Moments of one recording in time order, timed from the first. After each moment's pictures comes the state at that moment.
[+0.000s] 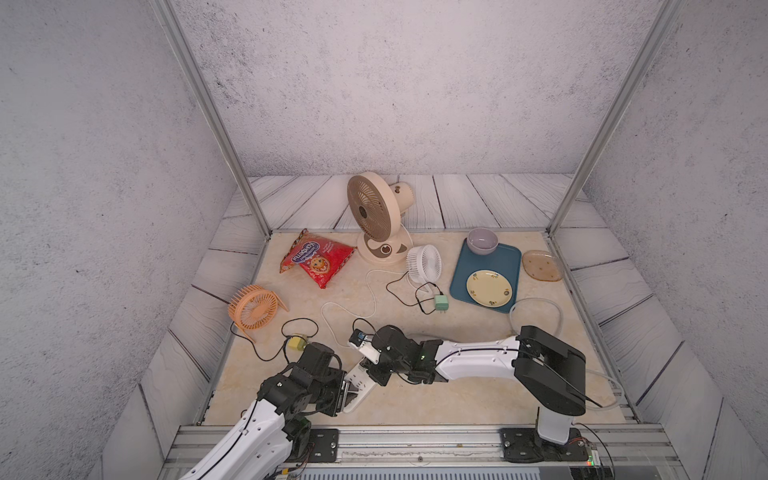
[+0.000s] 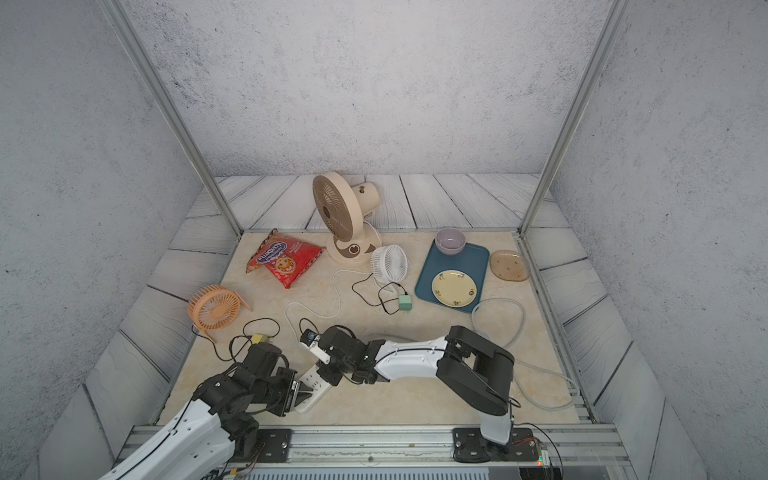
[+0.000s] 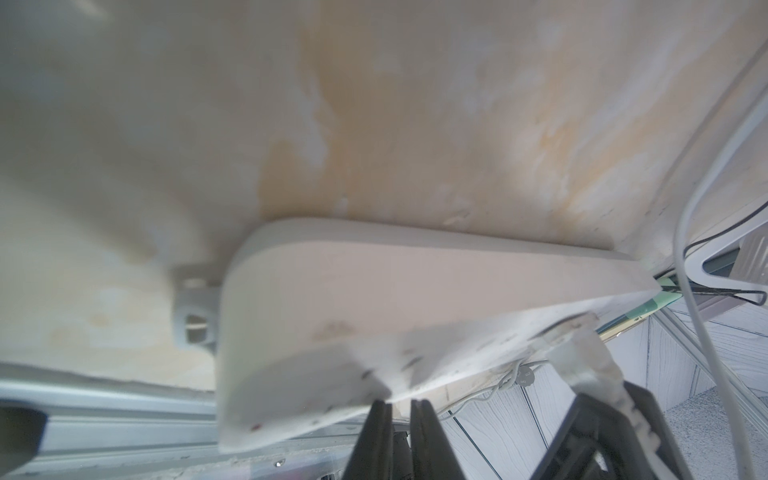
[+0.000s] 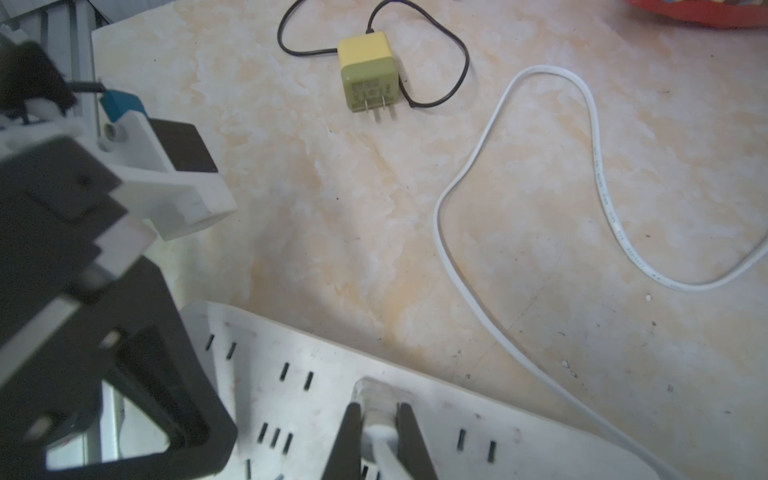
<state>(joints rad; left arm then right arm) -0.52 0.61 0.29 -0.76 0.40 -1.85 1.20 1.83 1.08 0.02 -0.05 0.05</state>
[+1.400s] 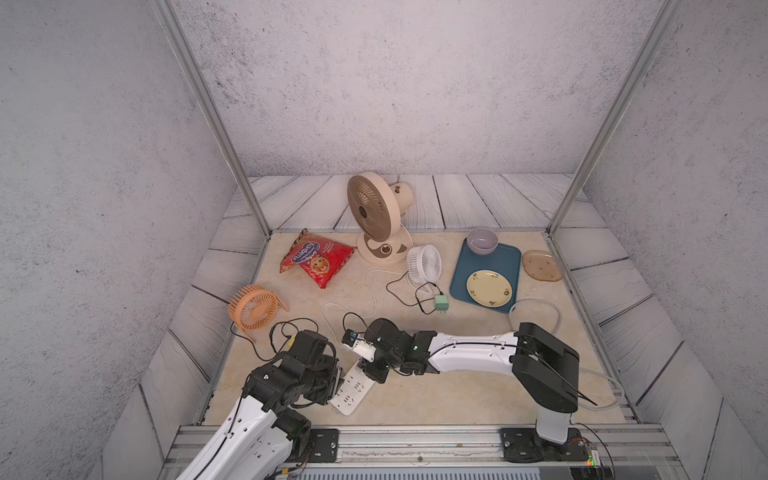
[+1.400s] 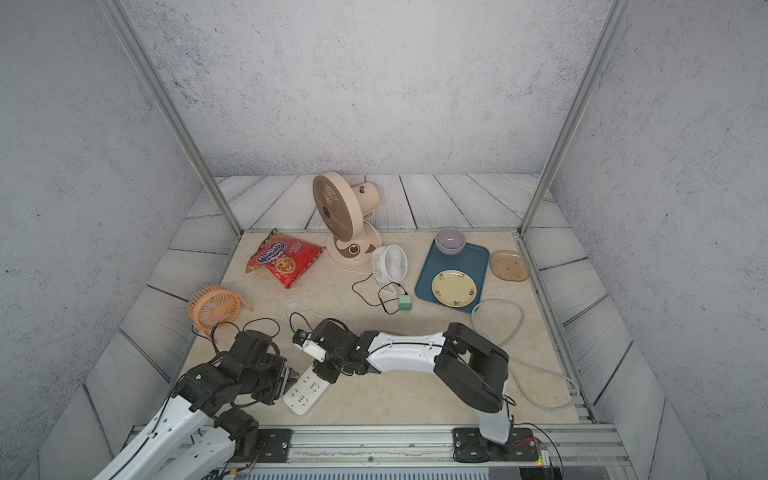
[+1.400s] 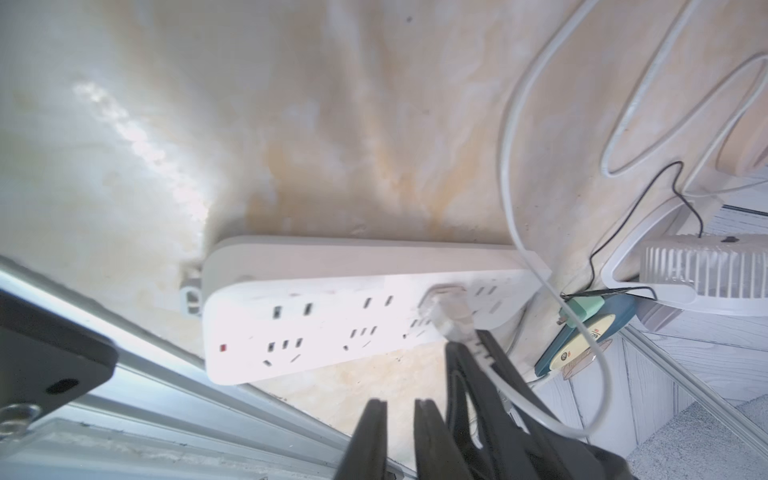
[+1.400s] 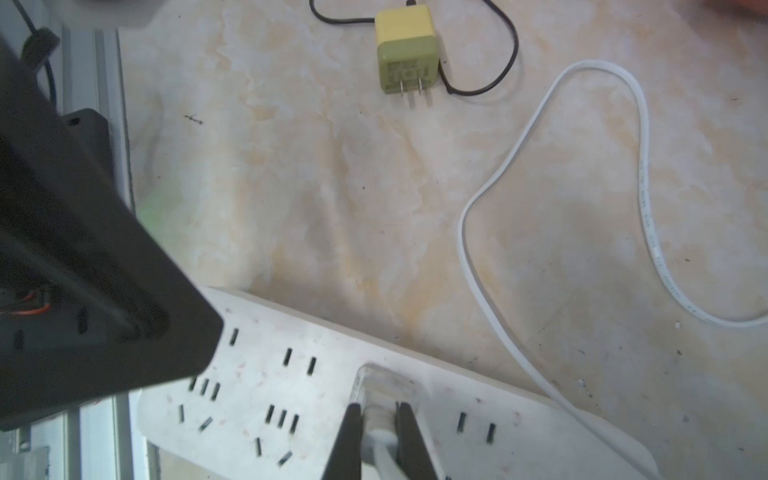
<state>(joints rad) -0.50 0.64 0.55 -0.96 0.19 -1.75 1.19 1.88 1.22 -0.19 -0.13 -0.03</state>
